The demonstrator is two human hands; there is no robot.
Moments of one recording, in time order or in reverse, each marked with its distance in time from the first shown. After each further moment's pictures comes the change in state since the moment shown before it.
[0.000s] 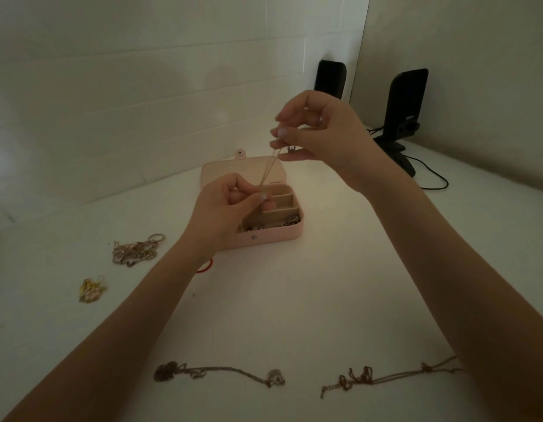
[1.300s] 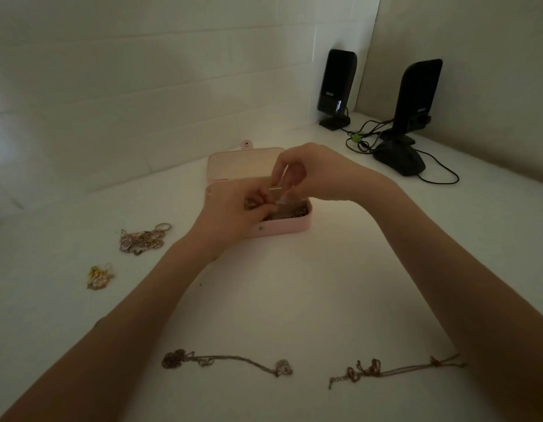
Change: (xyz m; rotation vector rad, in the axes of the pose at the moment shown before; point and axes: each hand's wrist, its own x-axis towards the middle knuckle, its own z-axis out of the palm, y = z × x) left_hand 0.004 -0.015 -0.002 0.553 -0.042 0.208; right_hand 0.003 0.038 0.012 -0.747 -0.353 0.128
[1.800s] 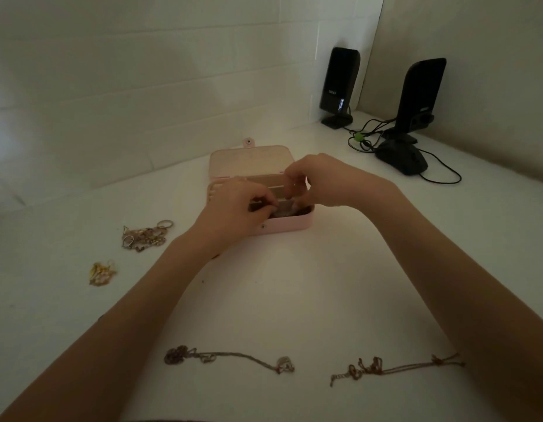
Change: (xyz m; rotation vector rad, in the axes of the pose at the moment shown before) left_hand 0.001 -0.002 -0.003 0.221 -0.069 0.145; right_hand 0.005 0.016 0.008 -0.261 -0.066 0.026
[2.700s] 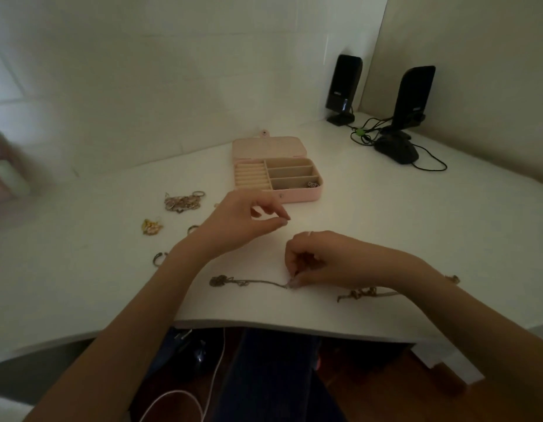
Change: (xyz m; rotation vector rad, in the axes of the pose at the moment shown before) left_hand -0.088 0.018 -0.028 -0.355 -0.088 -0.019; right_hand -0.135 -0.080 0.058 0.215 -0.266 -0.184
